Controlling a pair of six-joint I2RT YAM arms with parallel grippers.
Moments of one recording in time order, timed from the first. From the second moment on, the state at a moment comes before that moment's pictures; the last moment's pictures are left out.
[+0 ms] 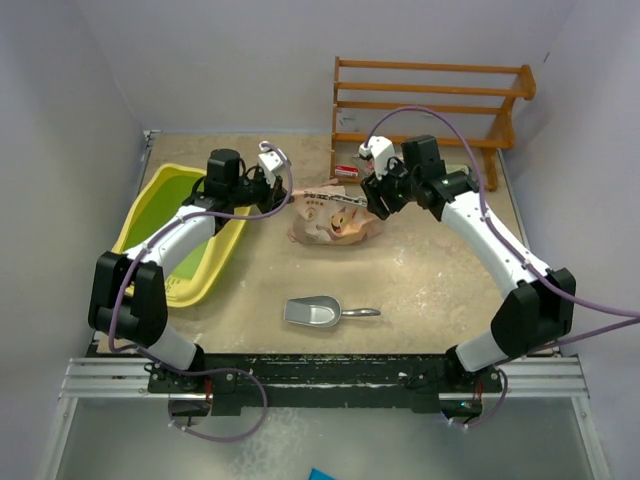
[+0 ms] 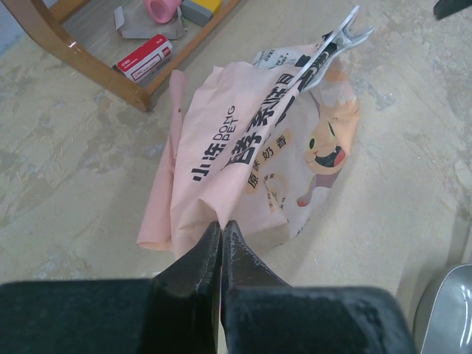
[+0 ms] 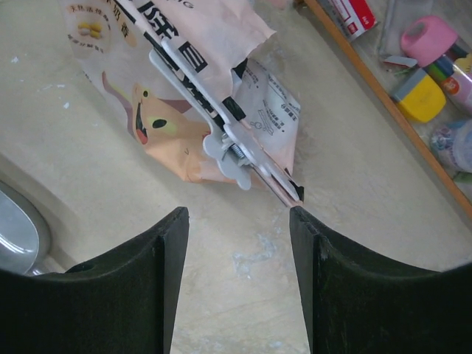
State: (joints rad) left arm -0.29 1.56 1.09 -0.01 0.71 0.26; right arm 0.38 1.50 1.42 -0.67 -0.24 -0.35
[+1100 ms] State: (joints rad) left arm -0.29 1.57 1.09 0.01 0.72 0.21; right arm 0.38 1.60 1.36 -0.51 -0.31 -0.42
